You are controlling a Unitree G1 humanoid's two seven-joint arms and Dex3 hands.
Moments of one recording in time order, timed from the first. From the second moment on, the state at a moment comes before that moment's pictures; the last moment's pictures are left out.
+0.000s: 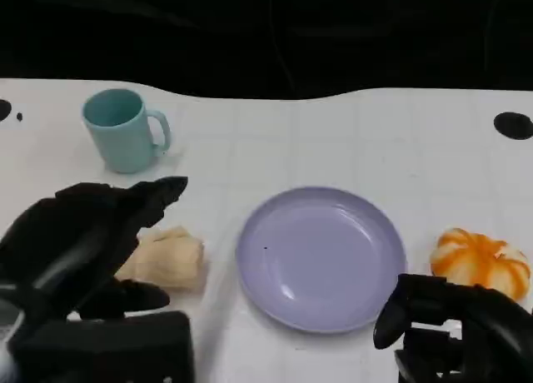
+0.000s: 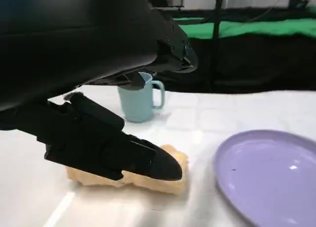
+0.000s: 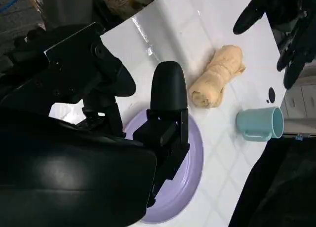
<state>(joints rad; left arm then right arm) 0.01 0.56 -0.18 -0.60 0.81 0.28 -0.43 0.27 -0.30 0.08 -0.88 0.33 0.86 0.19</state>
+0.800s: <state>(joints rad) -0.29 0.46 -0.38 0.03 0.98 0.29 -0.47 0.28 -0.30 0.08 -0.91 0.33 0.86 0.19</state>
